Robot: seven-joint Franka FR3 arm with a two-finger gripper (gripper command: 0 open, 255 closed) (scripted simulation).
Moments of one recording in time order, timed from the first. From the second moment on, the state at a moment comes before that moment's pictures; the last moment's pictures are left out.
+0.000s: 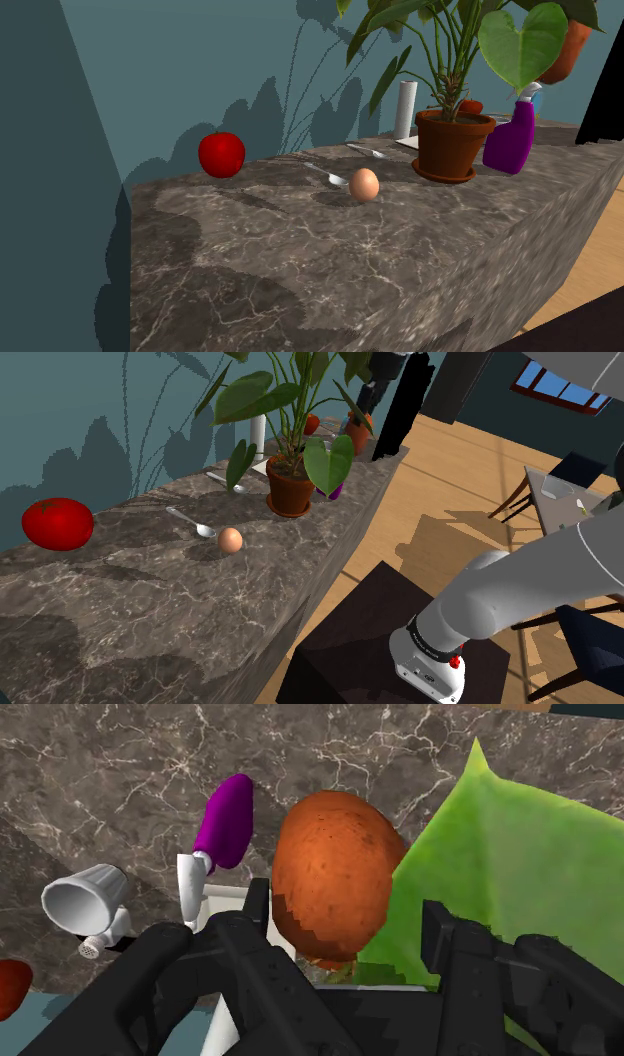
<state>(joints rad) -0.13 -0.34 -0.08 -1.88 -0.04 1.68 -0.43</state>
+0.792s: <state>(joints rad) -0.22 -0.18 -0.28 -1.72 -0.02 1.68 -0.72</state>
